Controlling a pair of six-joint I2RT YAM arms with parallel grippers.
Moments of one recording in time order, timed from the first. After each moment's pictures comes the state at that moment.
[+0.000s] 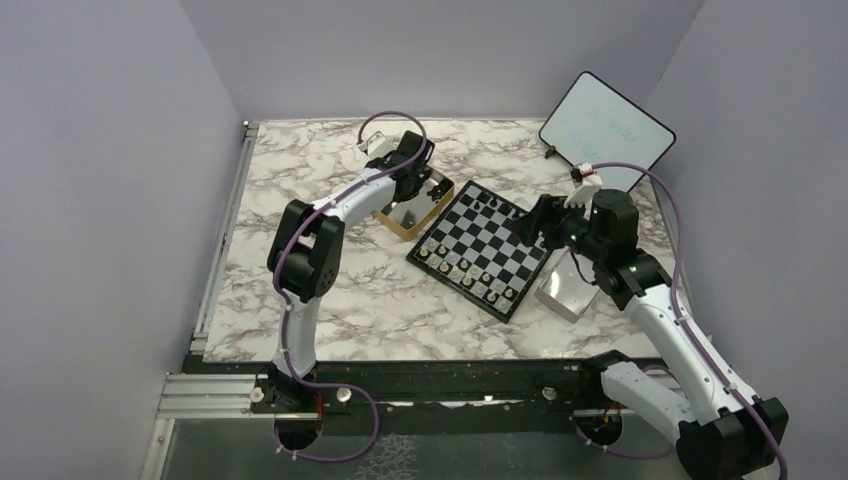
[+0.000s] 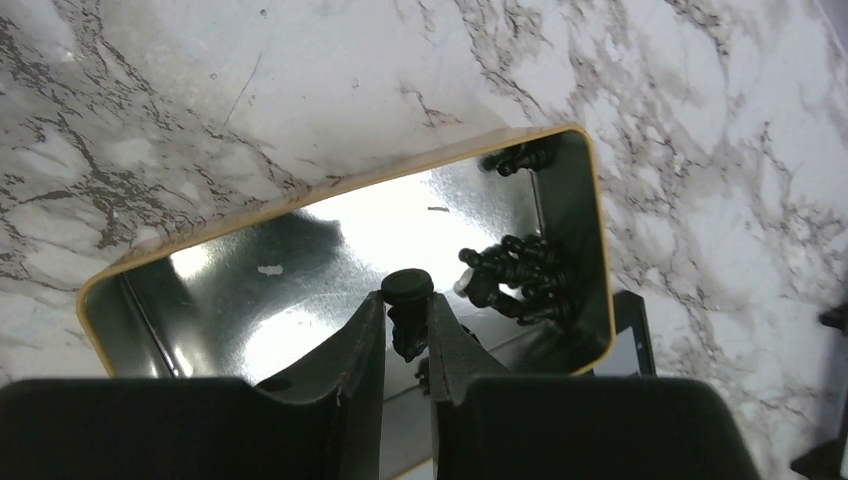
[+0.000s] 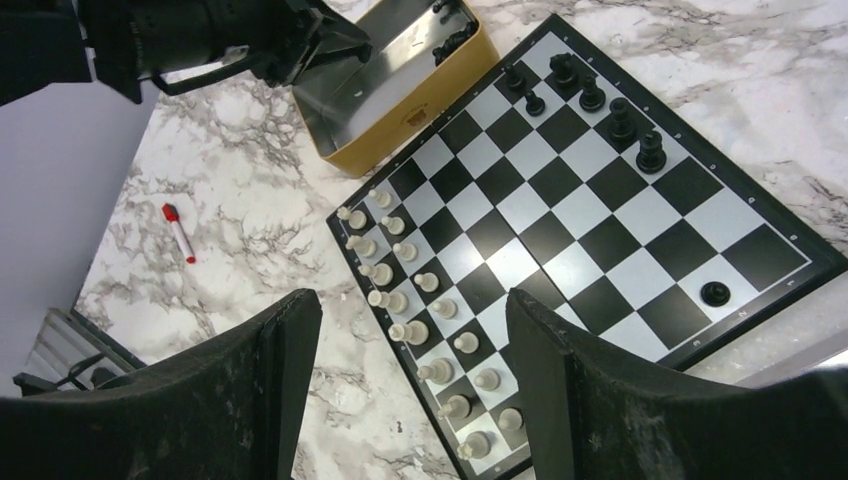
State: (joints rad) left arm -0.51 2.09 1.64 -0.49 -0.43 -1.12; right arm 0.29 0.89 0.80 -0.28 -0.27 0.37
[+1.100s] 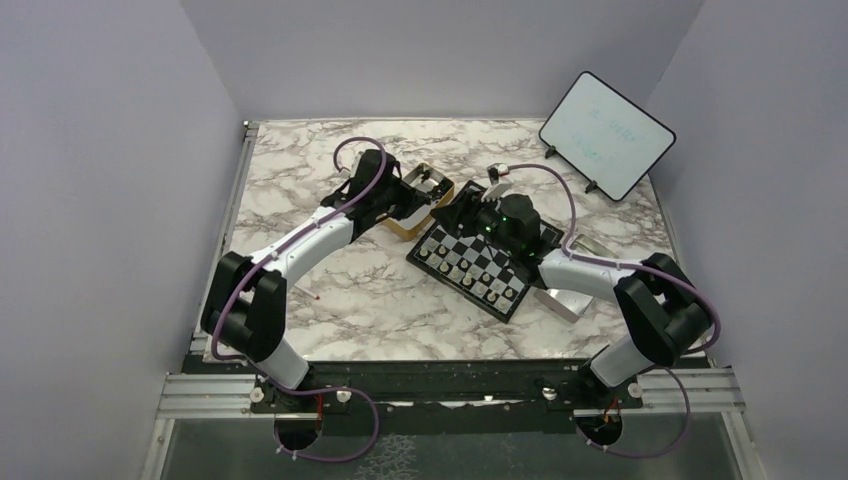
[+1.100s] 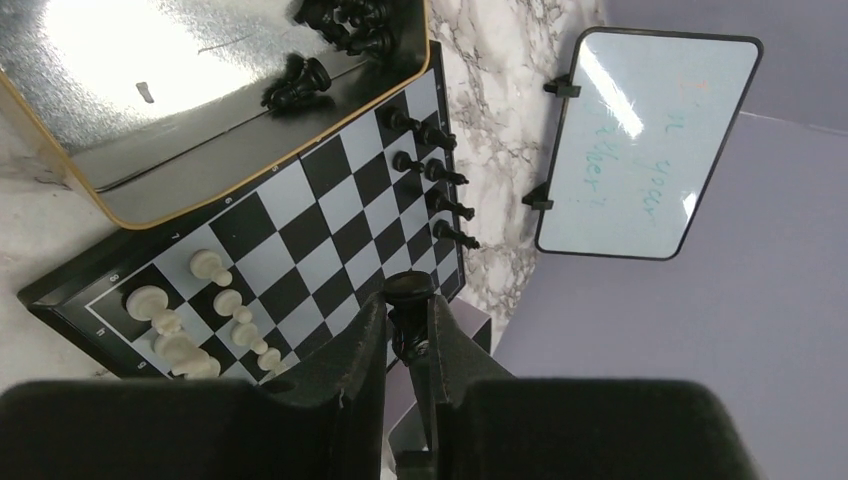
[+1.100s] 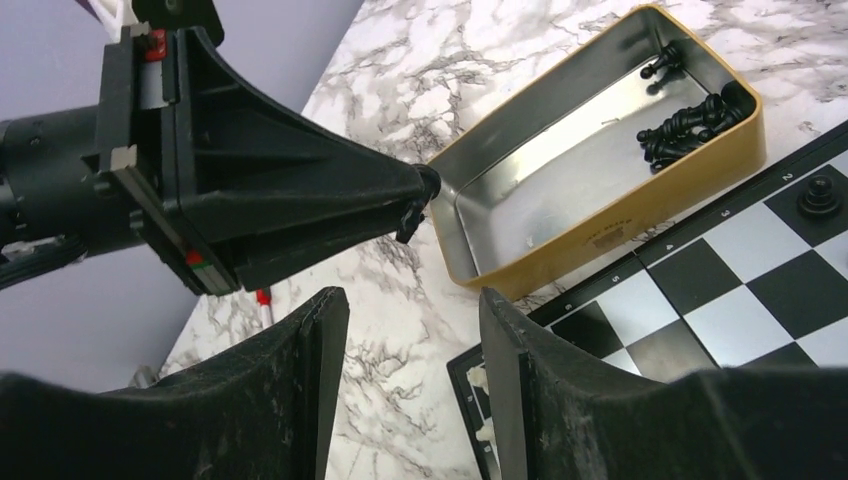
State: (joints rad) left arm -0.49 1.59 1.15 -0.20 0.04 -1.36; right arm 0.64 1.54 0.74 0.66 -0.10 0.60
